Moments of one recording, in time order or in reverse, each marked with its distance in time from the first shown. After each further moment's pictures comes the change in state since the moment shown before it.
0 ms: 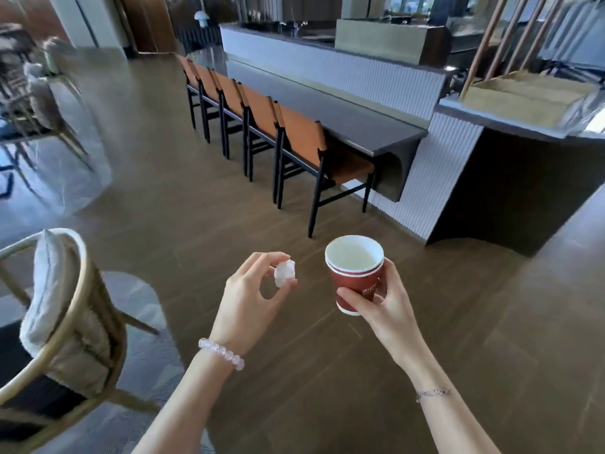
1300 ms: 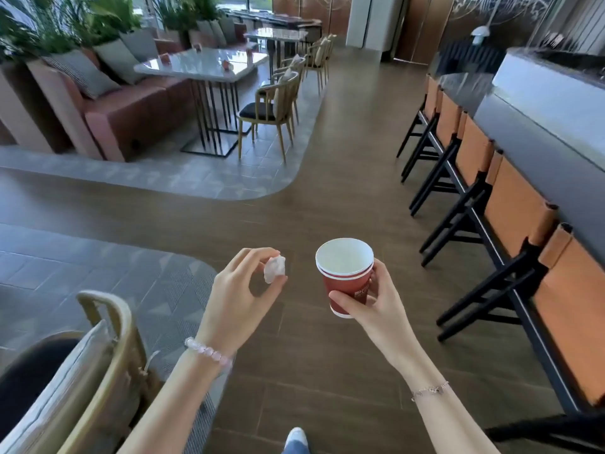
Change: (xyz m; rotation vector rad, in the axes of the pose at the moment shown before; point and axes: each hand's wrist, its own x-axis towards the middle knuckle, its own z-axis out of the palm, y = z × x) left_hand 0.513 -0.411 -0.191 0.375 0.658 -0.383; right_hand 0.698 0.058 0.470 0.005 -0.847 0.003
